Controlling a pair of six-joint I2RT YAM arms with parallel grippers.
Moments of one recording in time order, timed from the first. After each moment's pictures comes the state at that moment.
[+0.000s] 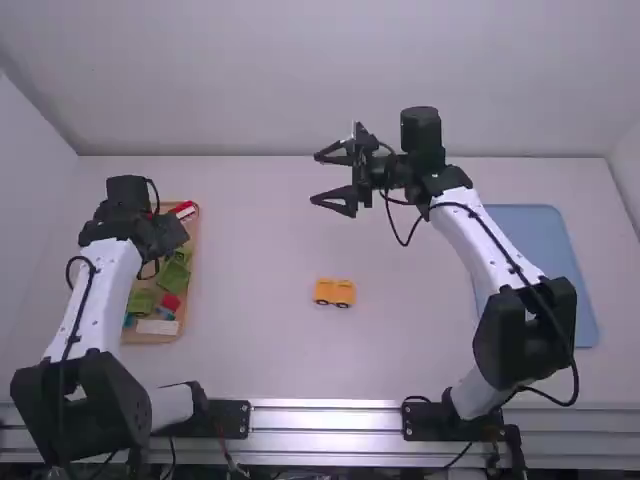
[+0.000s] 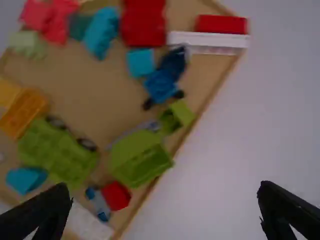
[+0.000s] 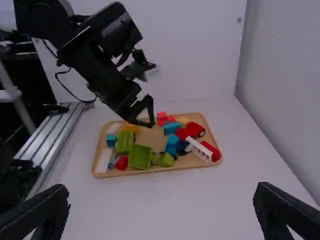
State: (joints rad) left arm 0.27 1.36 1.10 -0.84 -0.21 -0.44; right arm 0.29 1.73 1.45 -0.22 -1.25 -0.43
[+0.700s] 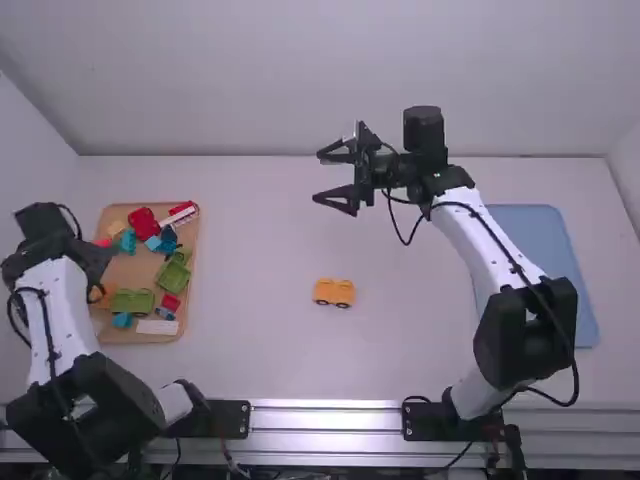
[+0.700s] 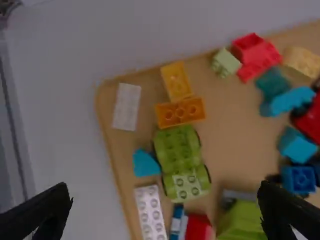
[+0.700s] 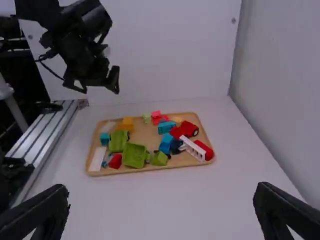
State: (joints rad) left arm 0.68 1.32 1.12 -0.92 -0.30 -0.65; right arm 0.28 1.73 1.45 -0.21 -1.24 -0.45
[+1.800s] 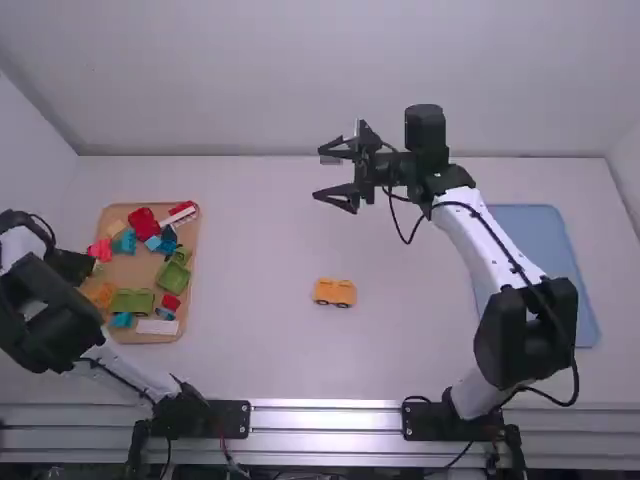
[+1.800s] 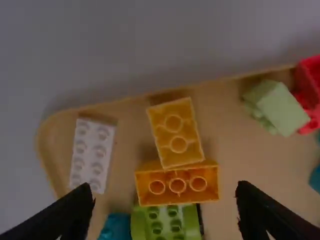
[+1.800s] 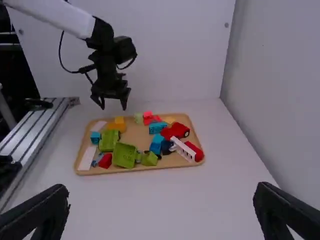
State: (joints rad) left arm 0.88 1.93 1.43 -0.90 -0.11 -0.58; right arm 0.27 1.73 1.45 -0.19 -1.22 -0.45
